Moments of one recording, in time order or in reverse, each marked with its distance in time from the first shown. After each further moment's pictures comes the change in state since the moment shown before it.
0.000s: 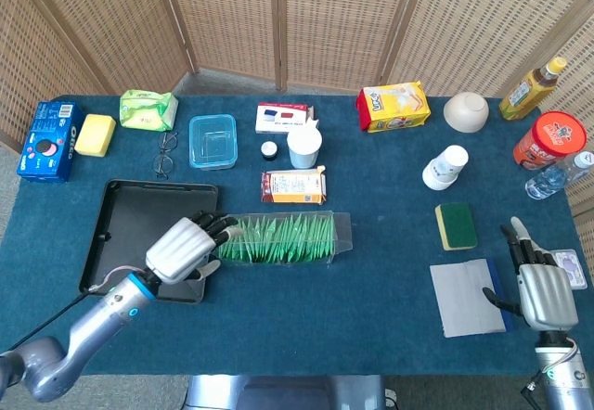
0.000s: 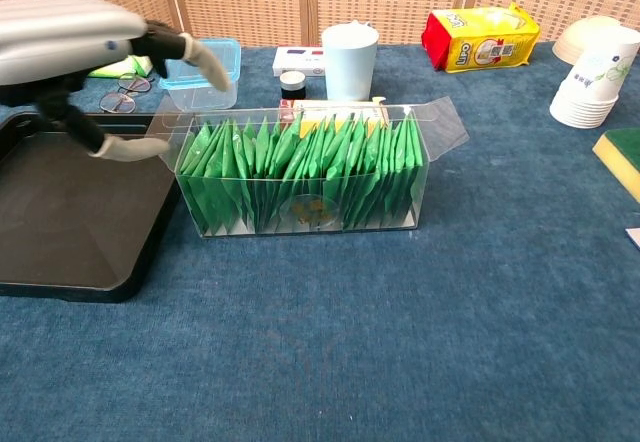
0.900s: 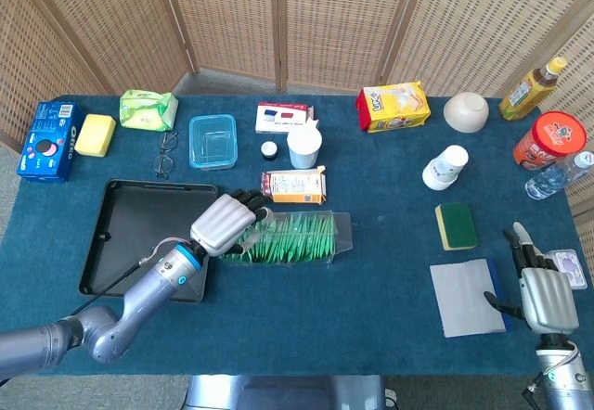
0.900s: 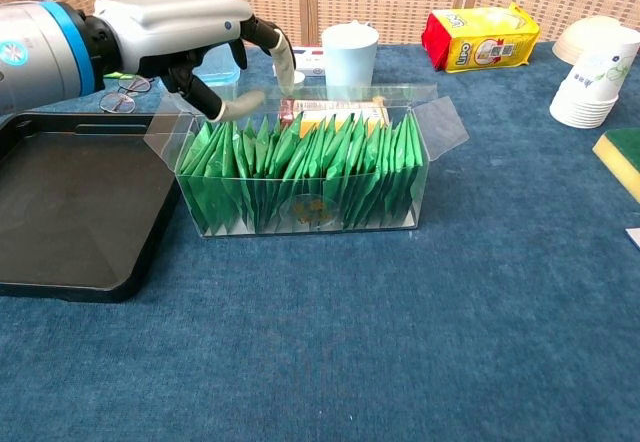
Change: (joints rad) left arm -0.199 -0.155 -0.101 0.104 -0.298 -0.120 0.087; right arm -0.012 -0.018 -0.004 0.033 0.017 -0.016 0.035
